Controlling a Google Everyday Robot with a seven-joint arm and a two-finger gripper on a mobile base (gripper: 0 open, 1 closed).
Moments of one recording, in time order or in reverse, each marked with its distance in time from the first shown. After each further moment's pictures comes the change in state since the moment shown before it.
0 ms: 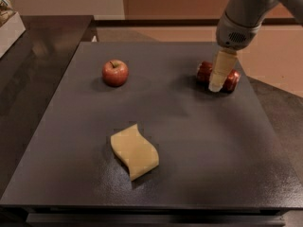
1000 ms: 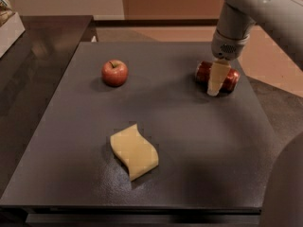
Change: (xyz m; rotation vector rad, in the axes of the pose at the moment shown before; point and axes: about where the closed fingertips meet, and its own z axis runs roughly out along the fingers) arm 0.015 -0.021 0.059 -0.069 0.111 0.055
